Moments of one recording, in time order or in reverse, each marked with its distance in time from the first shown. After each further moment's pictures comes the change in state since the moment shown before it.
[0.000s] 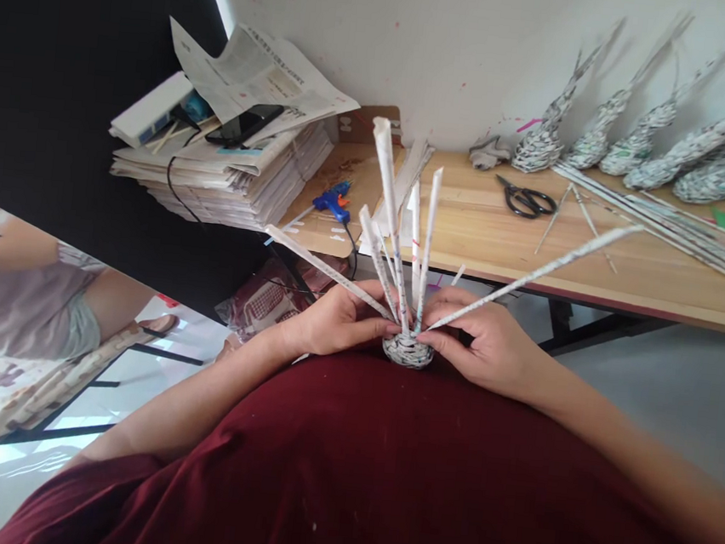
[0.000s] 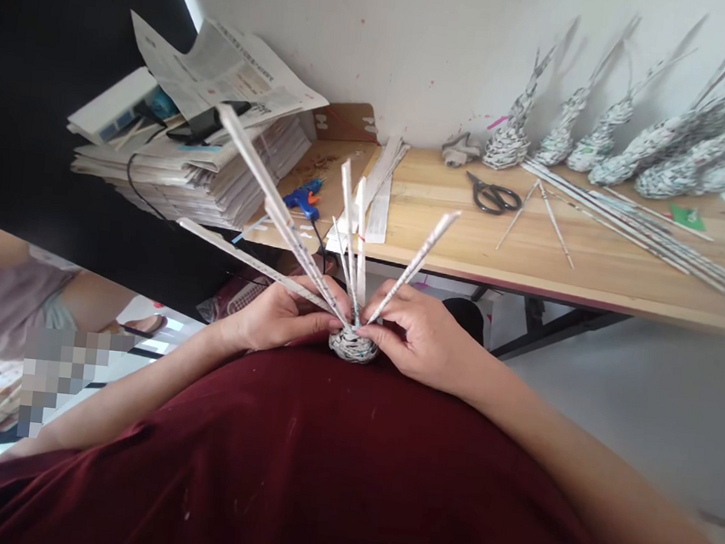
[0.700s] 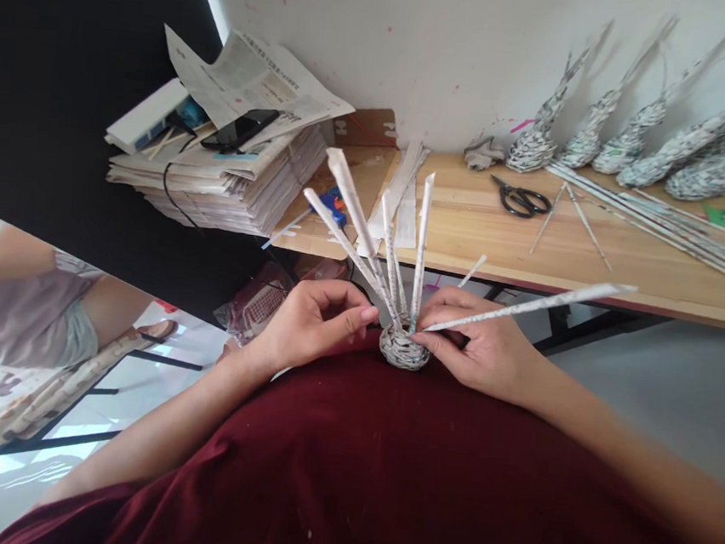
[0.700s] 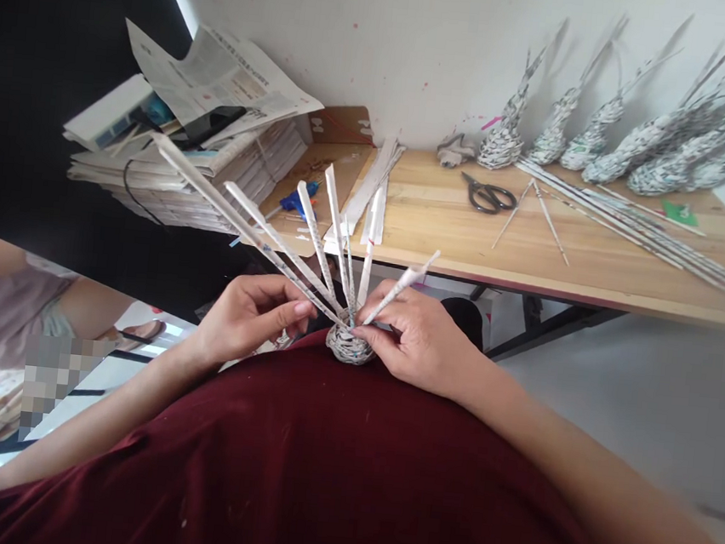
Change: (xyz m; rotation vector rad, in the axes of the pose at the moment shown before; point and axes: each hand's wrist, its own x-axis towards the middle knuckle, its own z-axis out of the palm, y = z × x) left_hand -0.024 0.021 -0.002 0.150 0.289 -0.145; right_hand 0.001 -0.006 0.004 -0.048 0.091 -0.011
